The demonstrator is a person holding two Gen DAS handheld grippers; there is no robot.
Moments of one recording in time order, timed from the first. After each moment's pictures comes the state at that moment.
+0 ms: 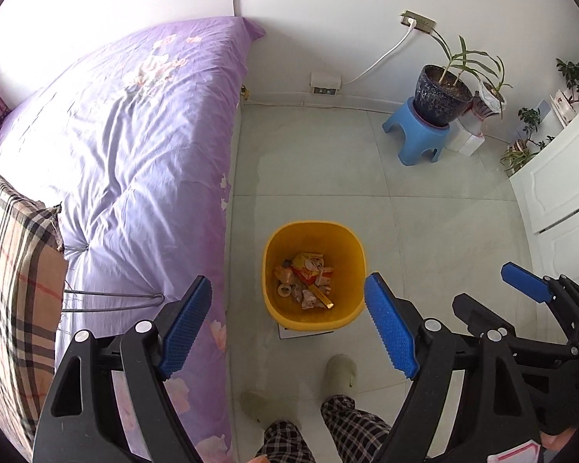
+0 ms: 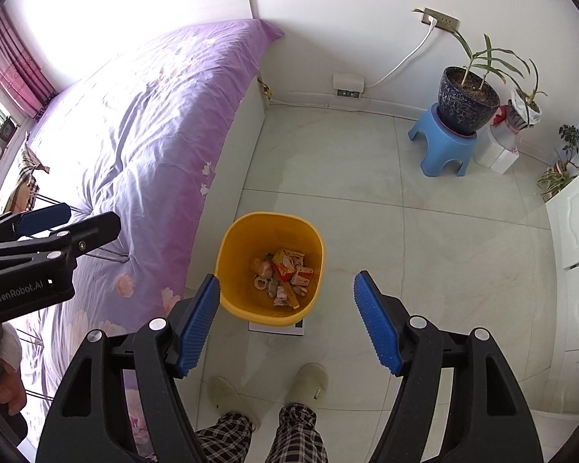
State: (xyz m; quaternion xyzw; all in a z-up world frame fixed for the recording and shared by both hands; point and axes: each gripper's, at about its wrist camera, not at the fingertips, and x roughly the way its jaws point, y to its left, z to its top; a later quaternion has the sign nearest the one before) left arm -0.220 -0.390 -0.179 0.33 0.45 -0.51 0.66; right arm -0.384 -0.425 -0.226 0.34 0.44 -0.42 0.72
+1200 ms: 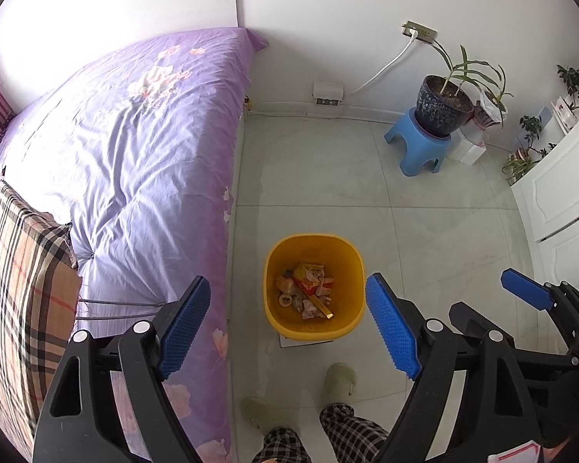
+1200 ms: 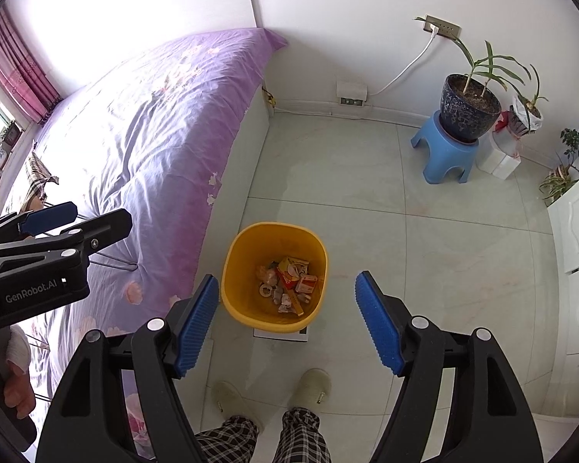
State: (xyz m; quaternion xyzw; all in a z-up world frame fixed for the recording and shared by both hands) left arm -0.224 -0.392 -0.165 0.32 0.44 -0.51 0.67; right arm -0.385 -0.427 -0.210 0.33 0.43 -0.42 0.73
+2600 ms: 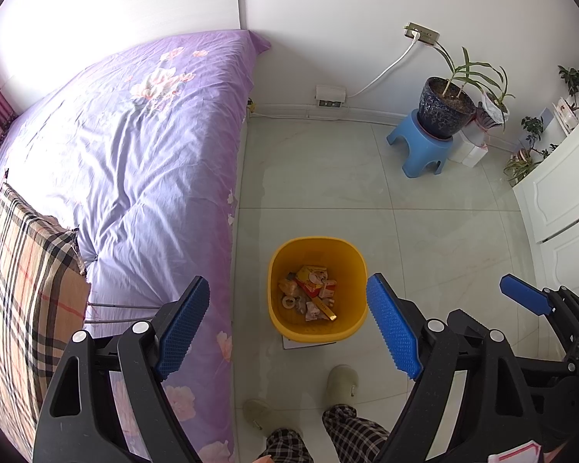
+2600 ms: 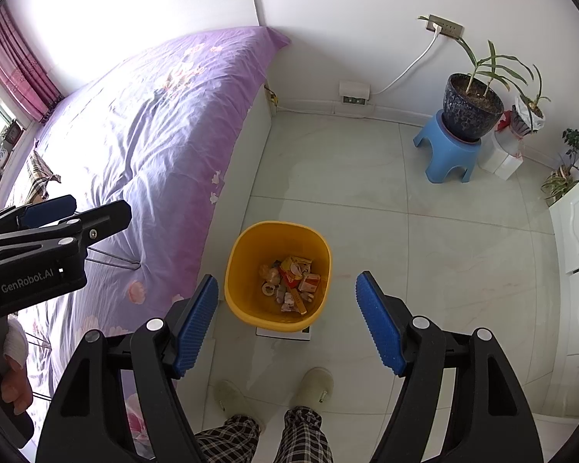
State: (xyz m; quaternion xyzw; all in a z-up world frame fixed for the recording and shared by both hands) left arm -0.221 -0.392 -0.162 0.32 0.44 -0.51 0.67; right arm -0.378 -0.422 -0.210 0.33 0.43 -0.42 0.73
